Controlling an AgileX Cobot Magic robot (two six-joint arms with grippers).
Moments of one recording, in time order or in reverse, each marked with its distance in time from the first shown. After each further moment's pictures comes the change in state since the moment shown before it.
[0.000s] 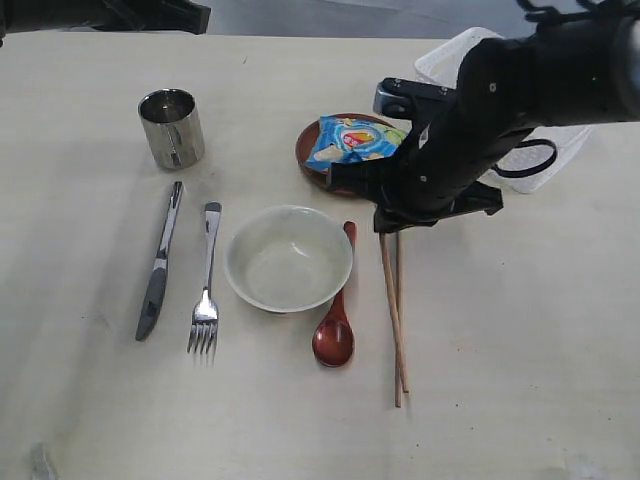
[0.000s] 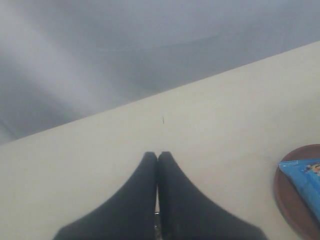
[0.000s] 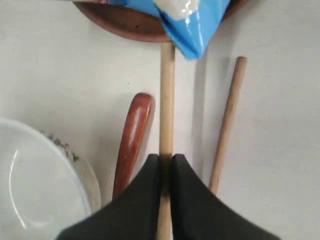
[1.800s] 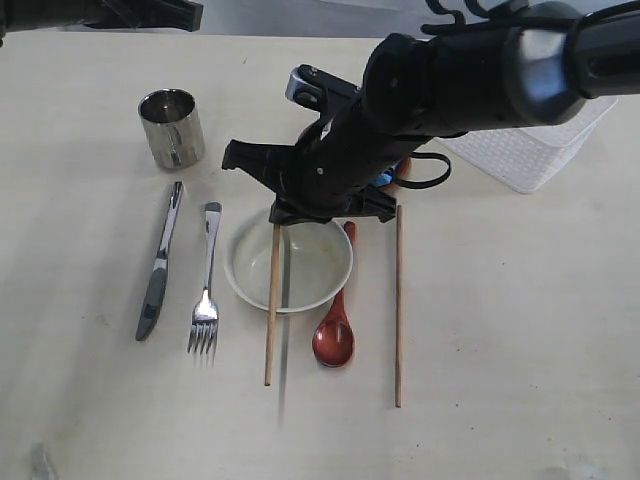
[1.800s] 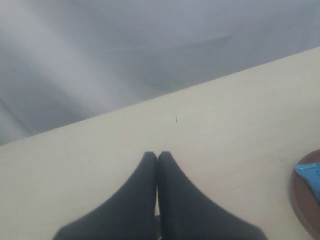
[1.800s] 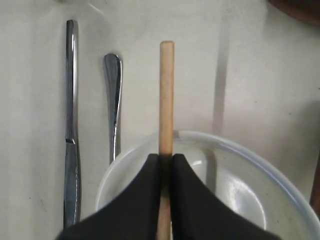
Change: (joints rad) left arm 0.000 0.000 0.000 -0.006 -0.043 0.003; right arm 0.168 0.102 -0.147 0.277 -0.092 0.004
